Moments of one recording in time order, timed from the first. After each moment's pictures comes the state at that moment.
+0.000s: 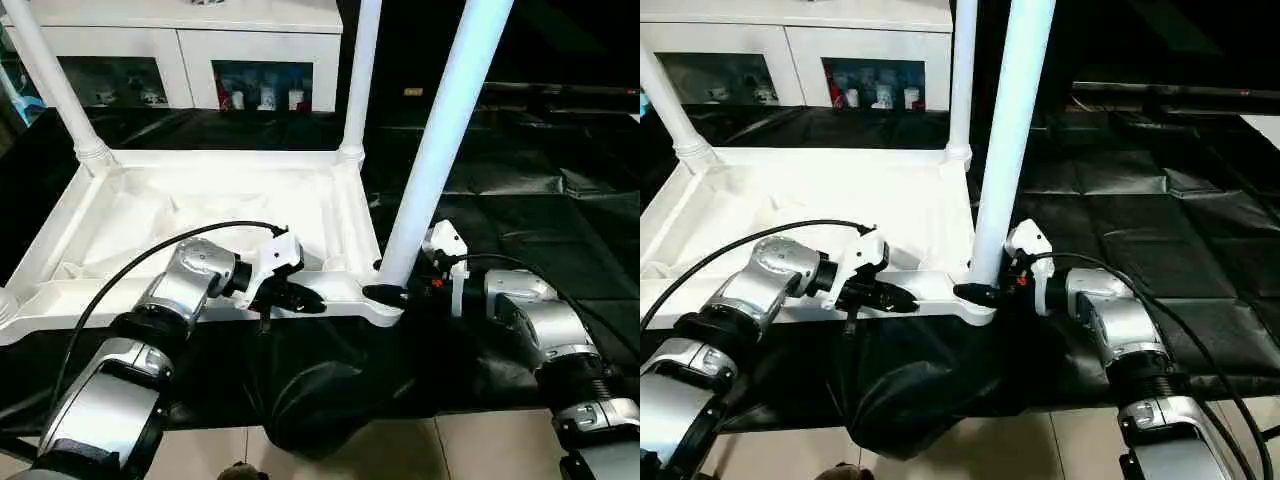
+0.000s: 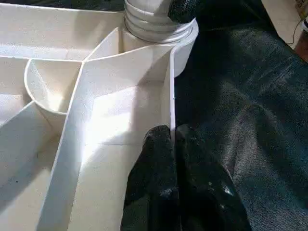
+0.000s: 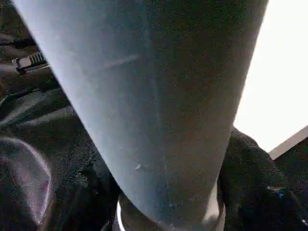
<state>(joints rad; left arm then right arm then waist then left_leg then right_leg) -0.75 0.31 -0.26 0.88 0.04 -0.03 -1.35 -0.51 -0.37 0.12 0.55 0.20 0.20 1.15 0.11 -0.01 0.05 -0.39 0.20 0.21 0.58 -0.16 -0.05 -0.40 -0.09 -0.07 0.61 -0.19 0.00</state>
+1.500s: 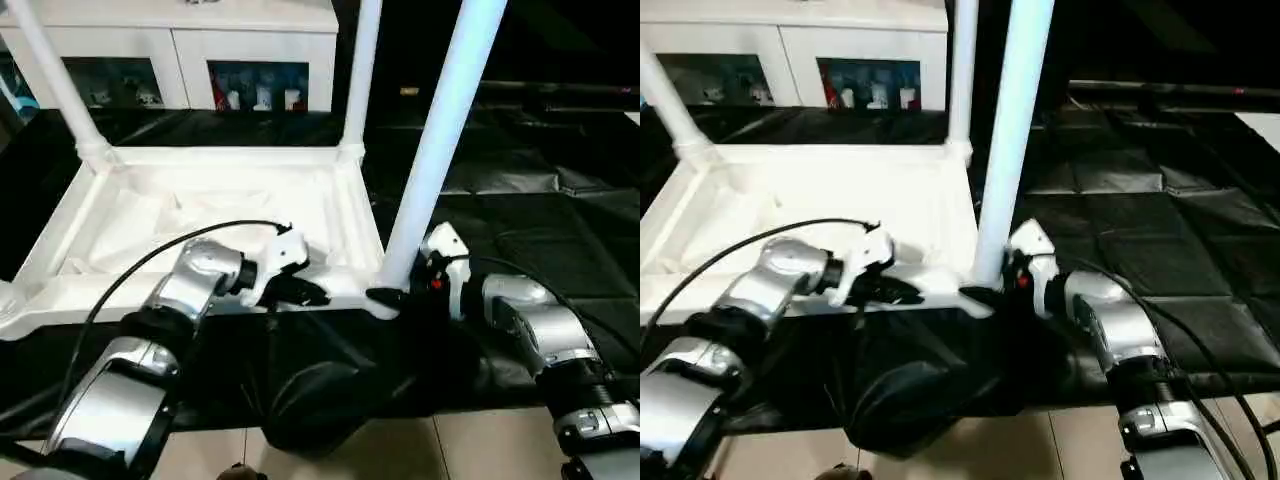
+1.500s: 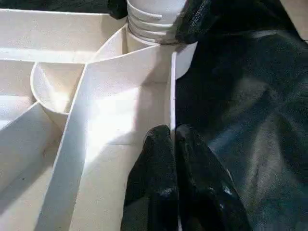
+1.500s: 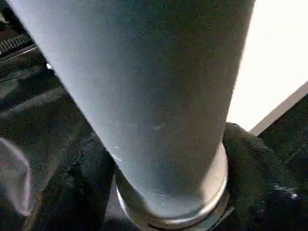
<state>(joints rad) -0.75 0.30 -0.24 0.89 0.07 -0.07 -1.30 -0.49 -0.37 0.12 0.51 0.18 0.30 1.06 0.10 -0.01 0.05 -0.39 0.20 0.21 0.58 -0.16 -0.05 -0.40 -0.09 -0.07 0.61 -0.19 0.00</state>
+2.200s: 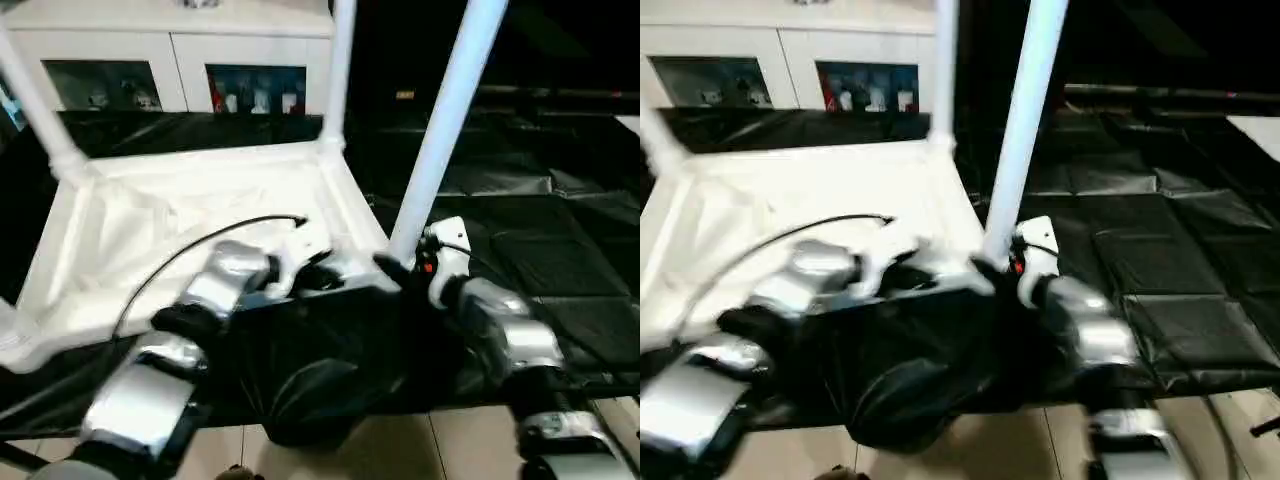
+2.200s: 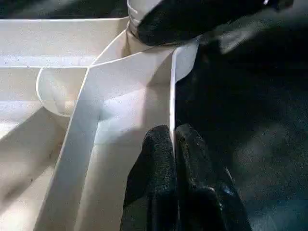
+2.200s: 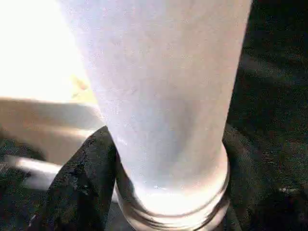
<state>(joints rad) -0.83 0.13 -0.23 1.00 0.12 0.02 -0.92 -0.50 -0.13 -0.06 0.61 0.15 0.22 0.45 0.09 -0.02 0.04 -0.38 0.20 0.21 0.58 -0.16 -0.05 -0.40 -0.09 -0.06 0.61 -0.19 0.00</state>
